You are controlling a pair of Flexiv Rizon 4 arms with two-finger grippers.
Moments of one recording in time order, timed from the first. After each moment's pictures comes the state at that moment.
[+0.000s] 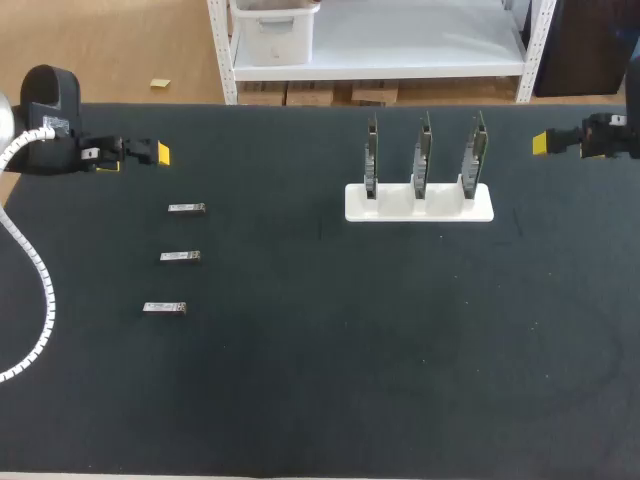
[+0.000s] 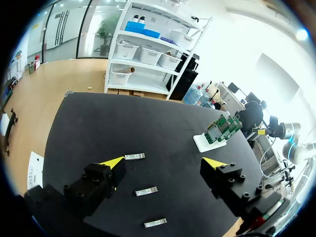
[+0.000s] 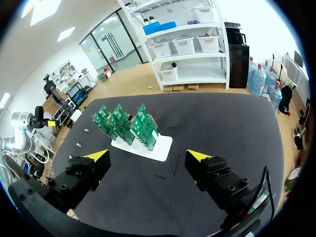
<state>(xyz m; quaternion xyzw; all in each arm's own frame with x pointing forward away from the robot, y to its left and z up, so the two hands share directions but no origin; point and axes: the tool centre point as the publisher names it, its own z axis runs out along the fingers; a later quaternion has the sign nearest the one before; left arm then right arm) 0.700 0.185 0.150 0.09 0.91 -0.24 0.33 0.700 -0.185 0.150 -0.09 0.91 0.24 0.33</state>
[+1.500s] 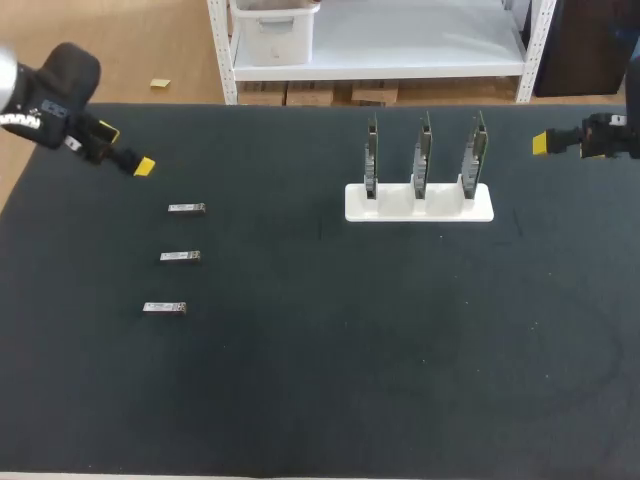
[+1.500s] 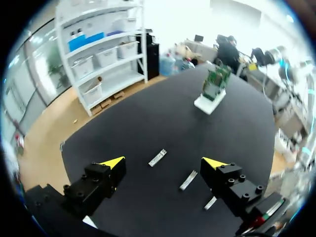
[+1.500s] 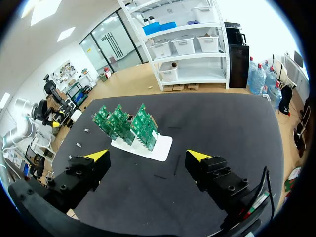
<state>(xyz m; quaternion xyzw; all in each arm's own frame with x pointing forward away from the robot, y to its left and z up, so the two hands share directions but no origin) 0.732 0.216 0.132 0.40 0.86 -0.14 0.28 0.700 -0.185 0.150 -0.09 0.91 0.24 0.33</state>
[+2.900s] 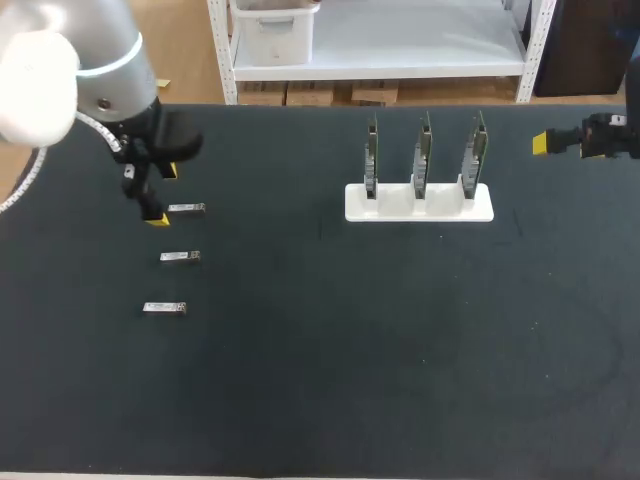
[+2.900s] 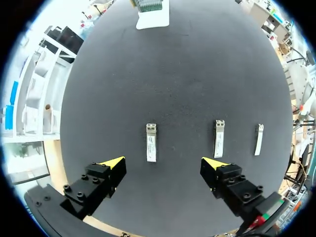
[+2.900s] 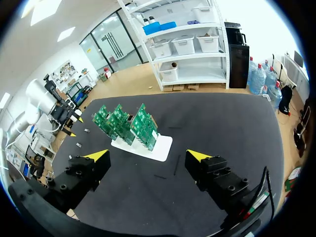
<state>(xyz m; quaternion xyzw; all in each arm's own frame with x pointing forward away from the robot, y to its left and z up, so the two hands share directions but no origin) 0.760 0.205 0.023 0.71 0.71 0.01 0.04 0.700 -0.185 0.150 -0.09 0.91 0.24 0.33</state>
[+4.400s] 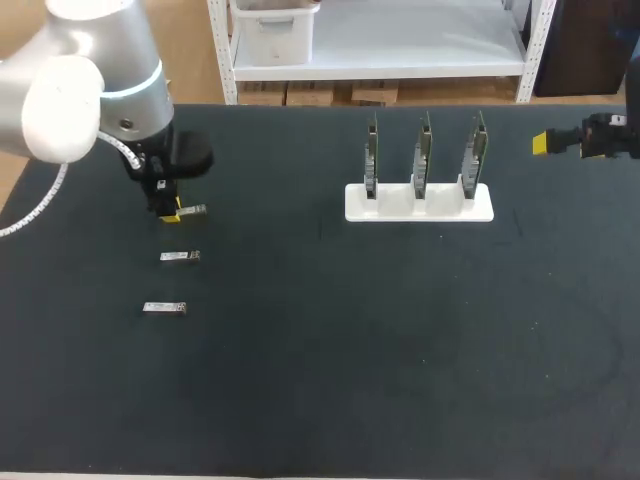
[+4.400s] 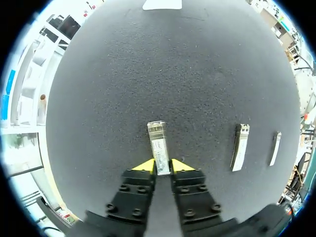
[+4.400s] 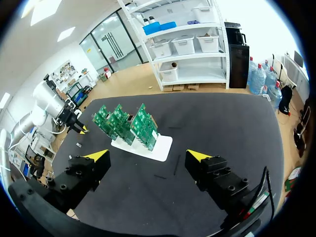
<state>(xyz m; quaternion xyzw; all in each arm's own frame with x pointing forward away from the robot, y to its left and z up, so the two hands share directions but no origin) 0.770 0.204 -0.020 0.68 0.73 0.01 0.03 0.700 -0.185 0.150 -0.09 0.91 0.24 0.33</state>
